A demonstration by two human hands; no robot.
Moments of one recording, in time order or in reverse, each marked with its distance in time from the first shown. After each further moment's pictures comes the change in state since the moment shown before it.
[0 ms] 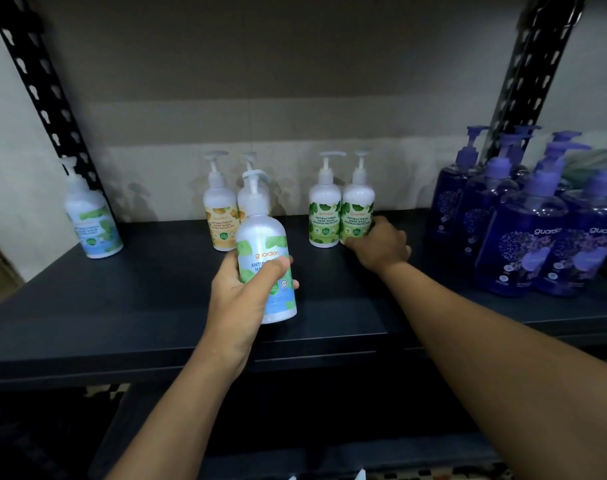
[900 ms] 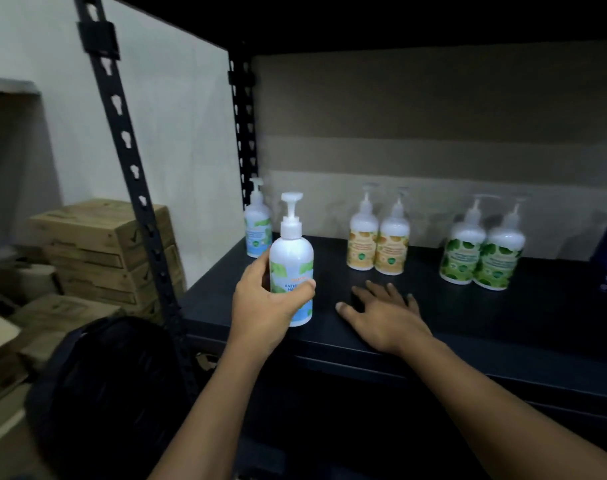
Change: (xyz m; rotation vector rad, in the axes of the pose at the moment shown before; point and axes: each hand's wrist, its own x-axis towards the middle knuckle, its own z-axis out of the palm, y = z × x) left_hand -0.016 0.059 -0.157 0.438 0.393 0.190; right_hand -0.143 -0.120 0.095 -0.487 -0.549 -0.457
